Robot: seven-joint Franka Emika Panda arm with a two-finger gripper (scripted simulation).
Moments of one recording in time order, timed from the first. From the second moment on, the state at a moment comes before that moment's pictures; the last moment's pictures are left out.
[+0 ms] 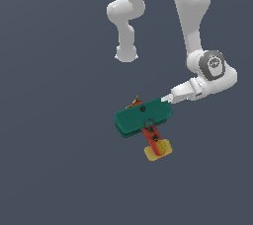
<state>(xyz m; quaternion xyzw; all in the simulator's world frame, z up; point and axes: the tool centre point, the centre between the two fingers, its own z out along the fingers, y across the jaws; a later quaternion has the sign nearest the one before) -0.048 0.165 0.149 0.80 0.23 -0.07 0.55</state>
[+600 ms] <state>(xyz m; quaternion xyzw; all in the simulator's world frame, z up) -0.045 0.162 0.147 0.78 0.23 -0.06 0.57</state>
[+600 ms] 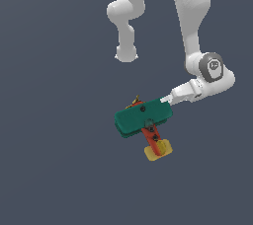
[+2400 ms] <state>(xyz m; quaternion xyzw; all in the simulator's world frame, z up) -0.034 0.194 0.142 0.71 0.25 0.01 0.65</state>
